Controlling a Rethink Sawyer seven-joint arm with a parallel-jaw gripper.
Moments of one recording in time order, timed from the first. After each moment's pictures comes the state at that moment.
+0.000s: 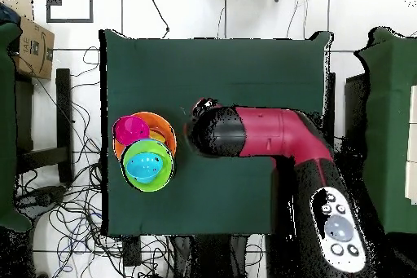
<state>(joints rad) -0.48 -0.90 0.31 1.72 -0.29 0.65 2.30</state>
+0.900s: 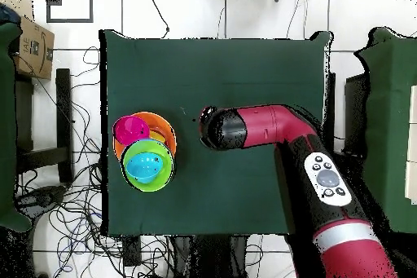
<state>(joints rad) -0.55 -0.66 0.40 1.65 -0.51 0.58 2.26</state>
